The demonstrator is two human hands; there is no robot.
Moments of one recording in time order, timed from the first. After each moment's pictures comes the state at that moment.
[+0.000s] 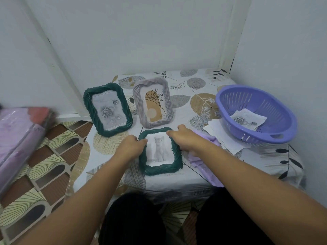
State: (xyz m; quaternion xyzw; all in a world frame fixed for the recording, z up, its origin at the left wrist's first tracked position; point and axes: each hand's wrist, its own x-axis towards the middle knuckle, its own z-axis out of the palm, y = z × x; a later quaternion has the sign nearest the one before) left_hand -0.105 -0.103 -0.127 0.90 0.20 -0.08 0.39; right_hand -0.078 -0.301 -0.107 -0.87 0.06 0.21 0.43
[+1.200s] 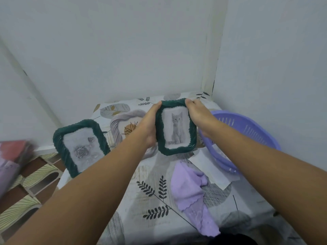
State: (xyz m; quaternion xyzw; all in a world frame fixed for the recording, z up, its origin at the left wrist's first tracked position) left_hand 0.020 -0.232 -0.021 0.62 0.10 -0.18 0.76; right_hand 0.037 -0.396 -0.022 -0.84 0.09 -0.01 0.54
